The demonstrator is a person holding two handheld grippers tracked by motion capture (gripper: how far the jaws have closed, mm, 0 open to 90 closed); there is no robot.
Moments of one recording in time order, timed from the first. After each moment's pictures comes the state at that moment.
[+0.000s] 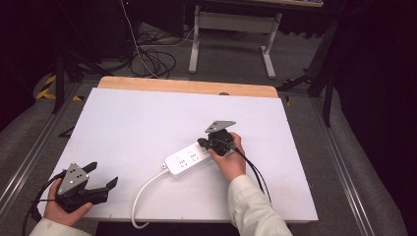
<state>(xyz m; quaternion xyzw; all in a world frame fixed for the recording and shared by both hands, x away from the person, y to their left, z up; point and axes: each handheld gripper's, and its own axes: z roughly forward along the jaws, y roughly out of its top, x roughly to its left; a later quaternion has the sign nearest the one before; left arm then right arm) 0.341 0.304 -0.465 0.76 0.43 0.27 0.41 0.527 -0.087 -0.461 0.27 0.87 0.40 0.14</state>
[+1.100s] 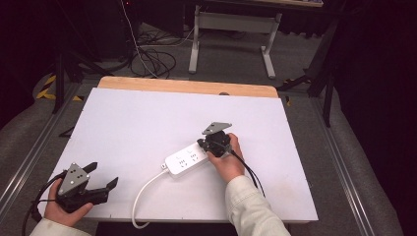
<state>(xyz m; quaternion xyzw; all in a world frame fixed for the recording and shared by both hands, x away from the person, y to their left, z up) 0.340 0.303 -0.465 0.76 0.42 0.28 0.40 0.520 -0.079 -0.462 0.28 0.87 0.38 0.16</state>
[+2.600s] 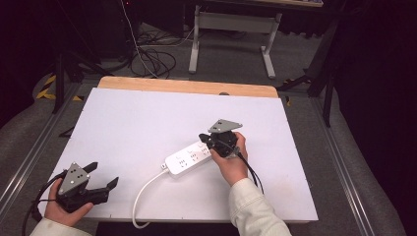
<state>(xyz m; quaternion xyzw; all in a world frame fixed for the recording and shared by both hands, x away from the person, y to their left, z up) 0.341 0.303 -0.464 0.76 0.42 0.27 0.41 0.502 -0.091 -0.431 0.27 0.84 0.44 0.19</state>
